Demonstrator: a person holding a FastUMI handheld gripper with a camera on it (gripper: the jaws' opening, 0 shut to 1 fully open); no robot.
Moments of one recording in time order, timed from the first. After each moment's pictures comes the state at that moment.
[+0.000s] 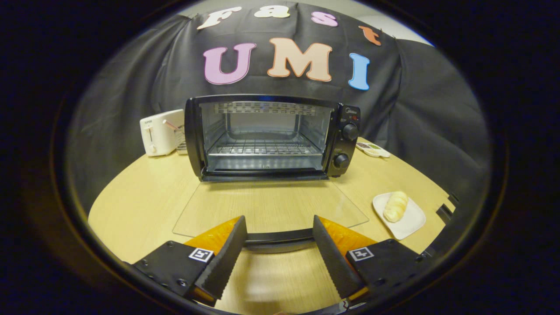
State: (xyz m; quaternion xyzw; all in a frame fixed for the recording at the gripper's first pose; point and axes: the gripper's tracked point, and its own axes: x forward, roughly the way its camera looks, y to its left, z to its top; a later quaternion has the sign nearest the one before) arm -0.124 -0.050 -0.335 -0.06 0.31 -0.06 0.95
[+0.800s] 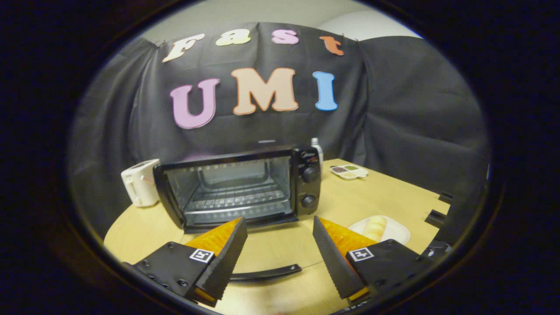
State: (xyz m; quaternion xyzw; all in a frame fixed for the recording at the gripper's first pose) arm -0.077 -0.118 -0.250 0.01 0.19 -0.15 0.97
